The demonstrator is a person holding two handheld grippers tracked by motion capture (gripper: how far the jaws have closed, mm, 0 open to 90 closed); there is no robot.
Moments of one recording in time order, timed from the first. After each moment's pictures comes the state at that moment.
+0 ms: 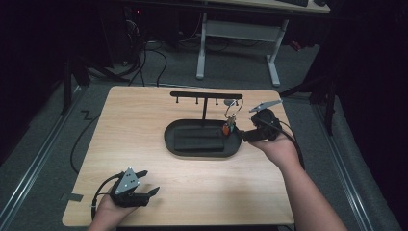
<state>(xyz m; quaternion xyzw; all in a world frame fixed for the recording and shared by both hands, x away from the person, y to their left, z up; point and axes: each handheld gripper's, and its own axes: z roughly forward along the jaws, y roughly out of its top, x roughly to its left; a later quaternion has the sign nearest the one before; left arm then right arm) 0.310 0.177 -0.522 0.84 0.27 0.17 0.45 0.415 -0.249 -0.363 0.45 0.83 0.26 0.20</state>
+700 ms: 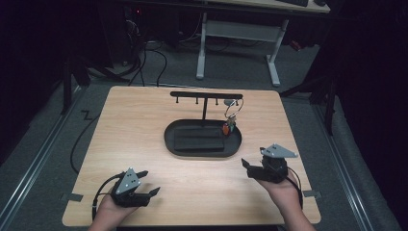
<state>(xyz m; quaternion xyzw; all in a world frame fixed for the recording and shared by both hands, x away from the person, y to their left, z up) 0.311 0.175 -0.524 0.84 0.27 0.17 0.45 0.324 -0.273 -0.447 0.46 0.77 0.37 0.26</state>
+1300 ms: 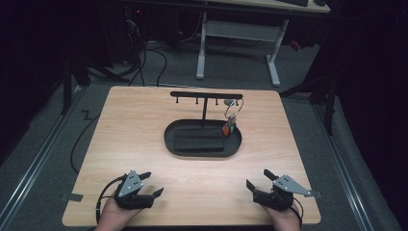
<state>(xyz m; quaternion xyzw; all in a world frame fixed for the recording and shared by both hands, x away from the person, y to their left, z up) 0.302 0.166 -0.523 0.83 0.28 0.17 0.46 0.266 -0.298 -0.515 0.46 0.71 0.47 0.27</state>
